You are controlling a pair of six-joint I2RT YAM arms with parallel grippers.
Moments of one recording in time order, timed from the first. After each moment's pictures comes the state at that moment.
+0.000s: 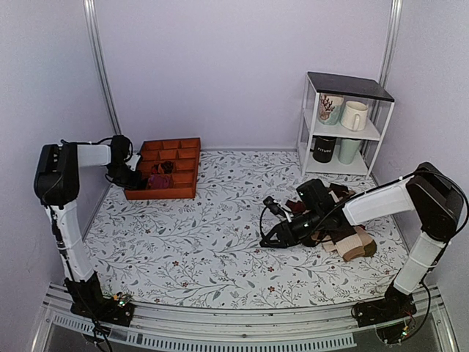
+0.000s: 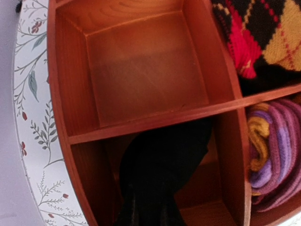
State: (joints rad) left arm 0.02 2.04 1.43 -0.50 -0.02 0.19; right arm 0.71 1.71 0.80 0.10 -0.72 0.23
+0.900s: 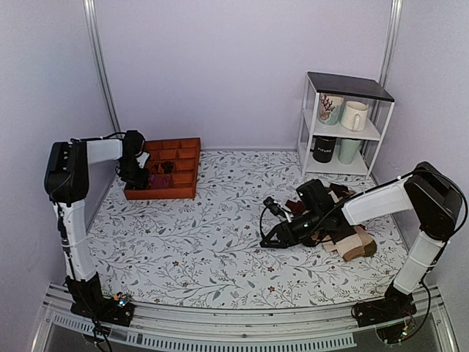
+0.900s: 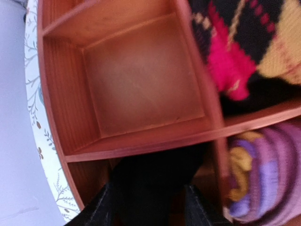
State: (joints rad) left arm -0.07 2.13 1.60 -0.65 -0.21 0.19; right arm 0.71 1.73 0.81 0.10 -0.72 0.23
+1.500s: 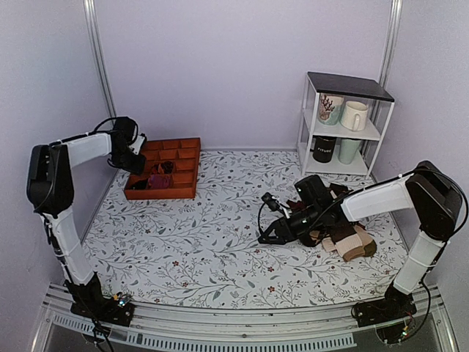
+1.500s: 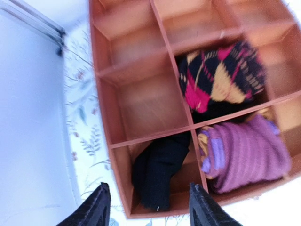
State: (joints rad) left arm -0.09 1.94 1.52 -0.58 -0.20 0.21; right arm 0.71 1.73 0.85 0.06 -0.72 0.21
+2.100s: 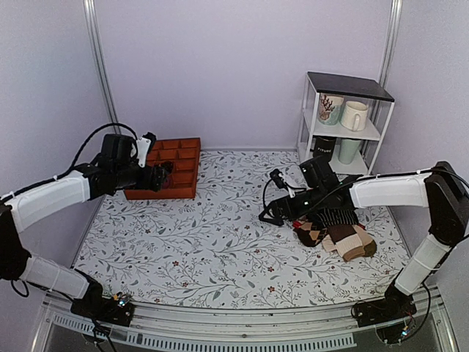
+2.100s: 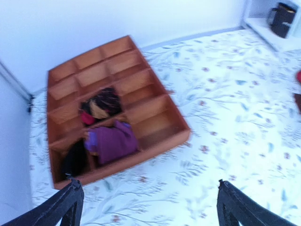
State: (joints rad) left arm -0.38 1.30 0.93 -0.21 -0.14 0.07; right arm 0.67 1.65 0.97 -0.09 -0.44 0.20
